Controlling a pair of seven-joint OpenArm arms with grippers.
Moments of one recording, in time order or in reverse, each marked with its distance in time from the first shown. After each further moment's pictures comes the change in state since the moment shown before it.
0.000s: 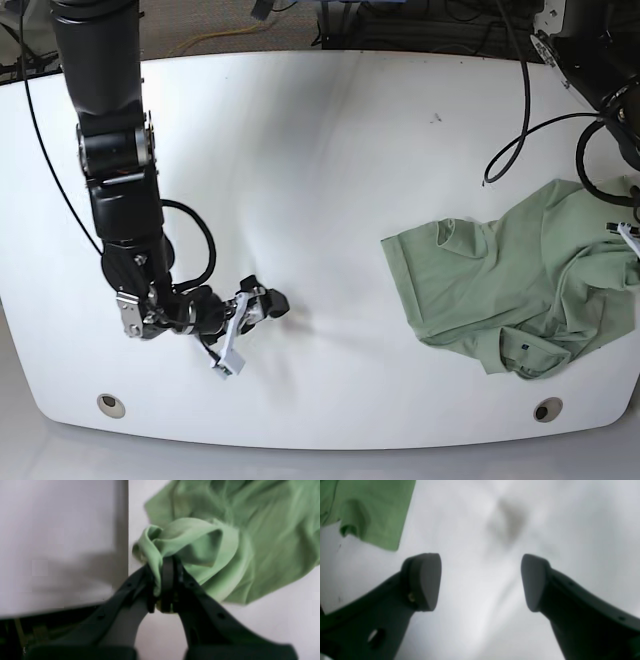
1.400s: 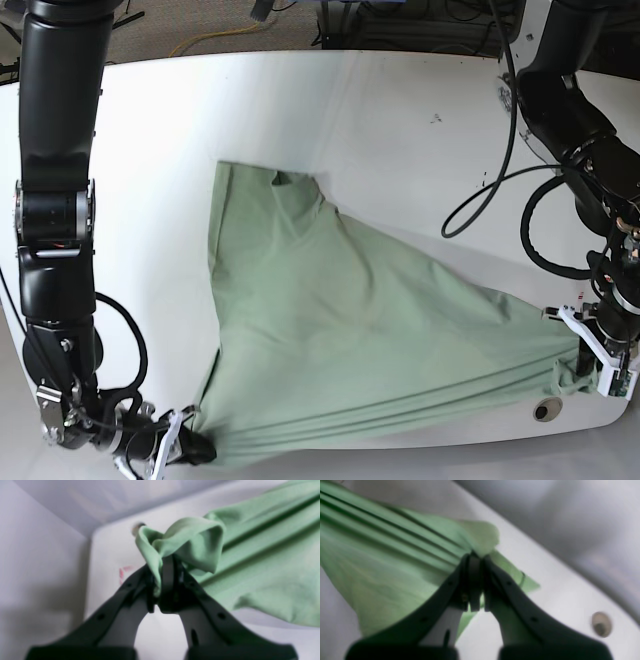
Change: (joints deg) left arm -18.7 10.1 10.3 -2.0 -3.3 6.3 -4.6; right arm 24.2 9.6 -5.2 0.1 -2.4 2.0 6.8
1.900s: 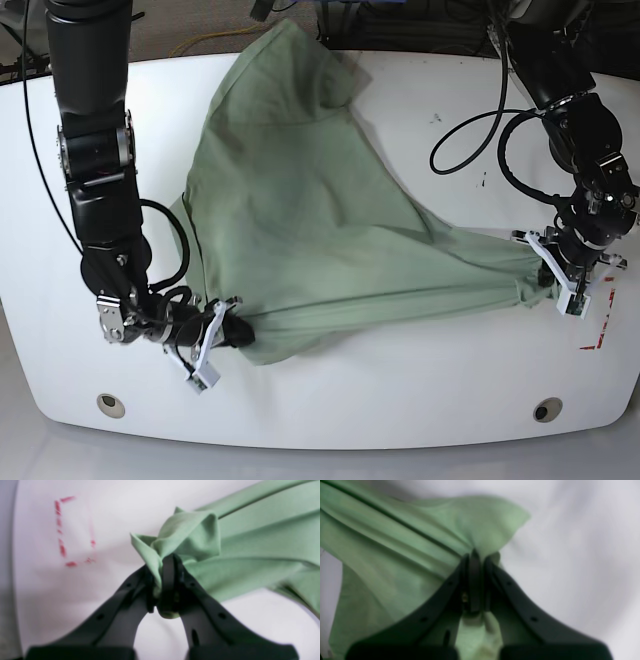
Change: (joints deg) left arm 17.4 1.4 -0.1 -7.8 1.7 0.2 -8.6; right arm -20.0 -3.5 0.2 -0.4 -0.4 -1.0 6.3
